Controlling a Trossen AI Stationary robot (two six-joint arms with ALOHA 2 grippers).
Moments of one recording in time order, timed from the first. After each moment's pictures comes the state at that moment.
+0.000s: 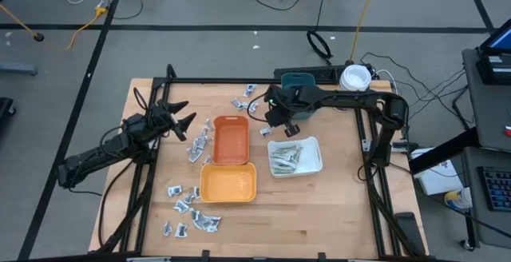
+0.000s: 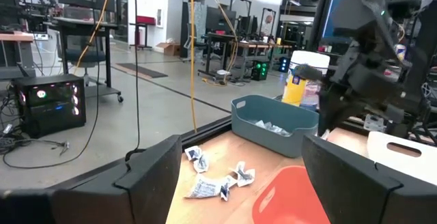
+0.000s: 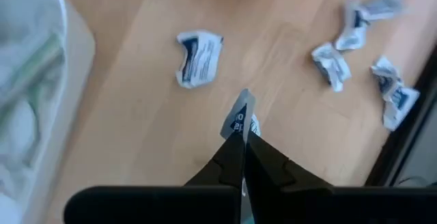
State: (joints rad) left arm 0.44 0.01 0.02 0.06 -0.16 -0.11; right arm -0.32 1.81 1.41 -0.75 0.02 -0.80
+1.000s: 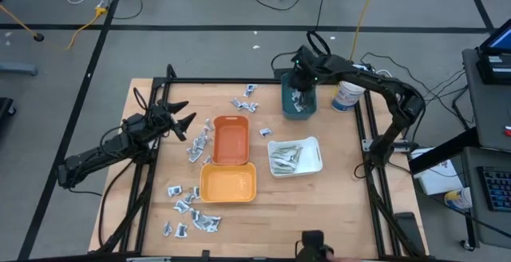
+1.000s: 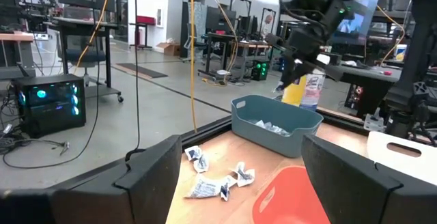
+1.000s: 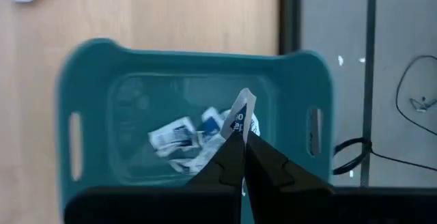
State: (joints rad) left arm 0.44 0.01 0.02 0.06 -0.16 -0.11; right arm -0.68 1.69 1.40 -0.81 0.02 -0.70
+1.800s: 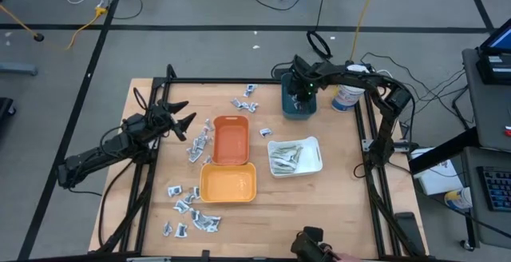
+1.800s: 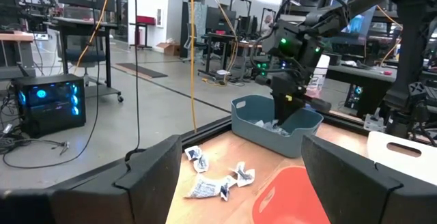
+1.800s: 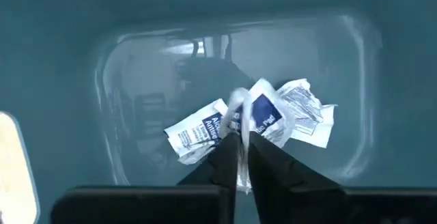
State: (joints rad) left arm 0.44 0.01 0.02 0.06 -0.16 -0.11; right arm -0.73 1.85 1.28 -0.71 -0.06 -0.60
